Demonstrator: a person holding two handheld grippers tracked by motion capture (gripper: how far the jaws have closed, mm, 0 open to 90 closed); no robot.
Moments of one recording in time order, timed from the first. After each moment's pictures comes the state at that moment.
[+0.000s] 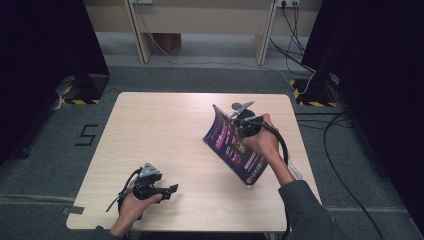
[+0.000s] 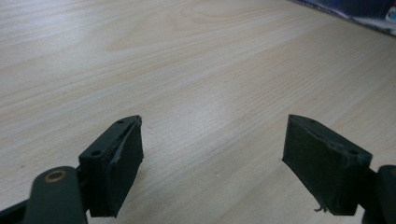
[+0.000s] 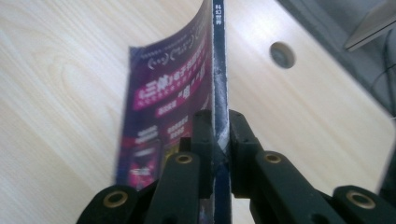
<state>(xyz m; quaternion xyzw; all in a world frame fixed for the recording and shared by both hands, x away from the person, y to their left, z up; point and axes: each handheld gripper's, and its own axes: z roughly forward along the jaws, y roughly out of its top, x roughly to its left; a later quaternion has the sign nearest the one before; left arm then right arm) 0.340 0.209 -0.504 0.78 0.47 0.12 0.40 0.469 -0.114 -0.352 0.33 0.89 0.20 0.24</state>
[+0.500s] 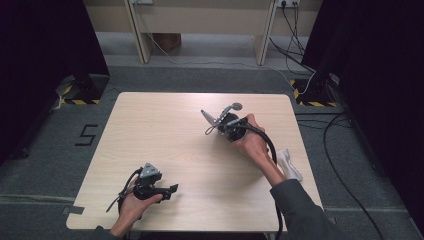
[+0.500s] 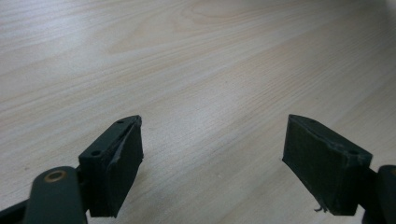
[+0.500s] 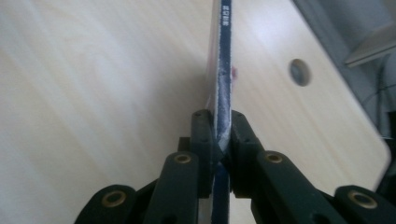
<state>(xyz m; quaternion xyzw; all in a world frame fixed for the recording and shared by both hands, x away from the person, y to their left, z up) 0.339 0.208 -0.504 0.78 0.46 0.12 0.40 0.453 -0.074 -0.356 0.27 0.92 0.16 0.24</state>
